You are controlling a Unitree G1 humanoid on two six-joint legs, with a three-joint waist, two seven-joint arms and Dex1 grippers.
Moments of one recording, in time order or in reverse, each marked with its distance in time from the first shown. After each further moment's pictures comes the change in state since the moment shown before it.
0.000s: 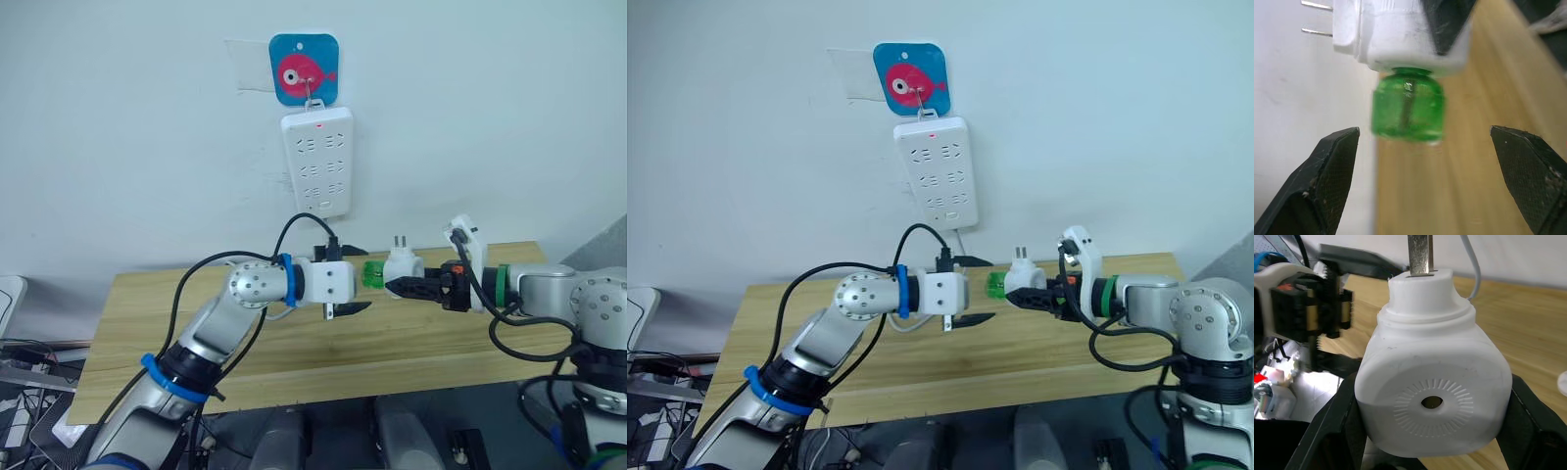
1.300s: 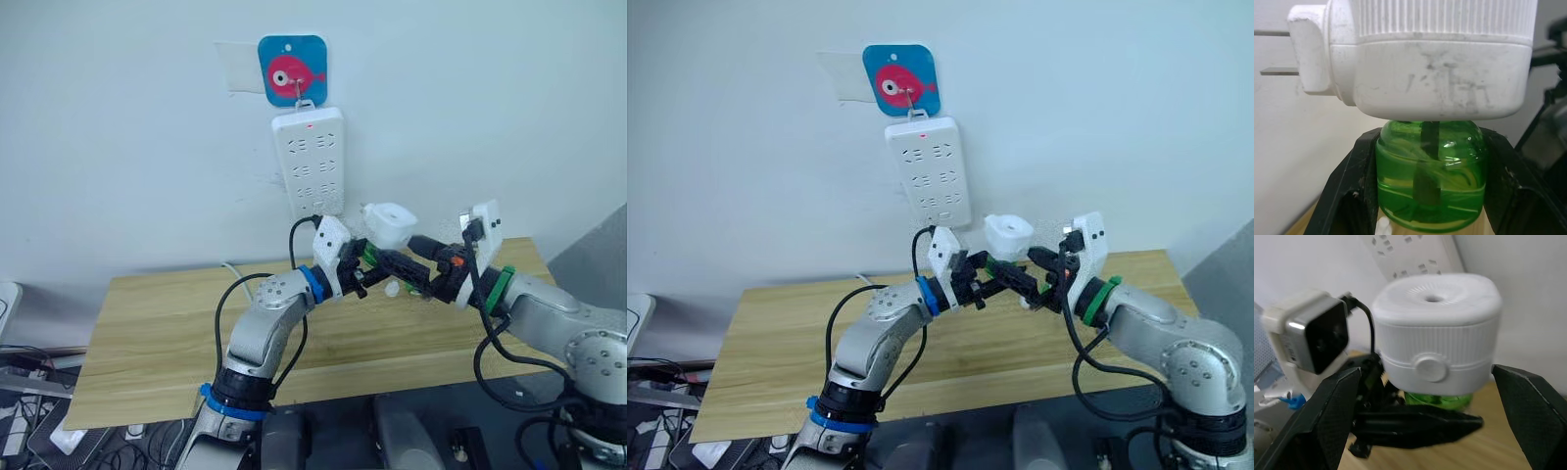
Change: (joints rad) left arm 0.138 -0.426 0.253 -0.055 -0.466 0.473 0.201; right arm 0.221 0.051 0.089 -0.308 0.047 -0.594 -0.235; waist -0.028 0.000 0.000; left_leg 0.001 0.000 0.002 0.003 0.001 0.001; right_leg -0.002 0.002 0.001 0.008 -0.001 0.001
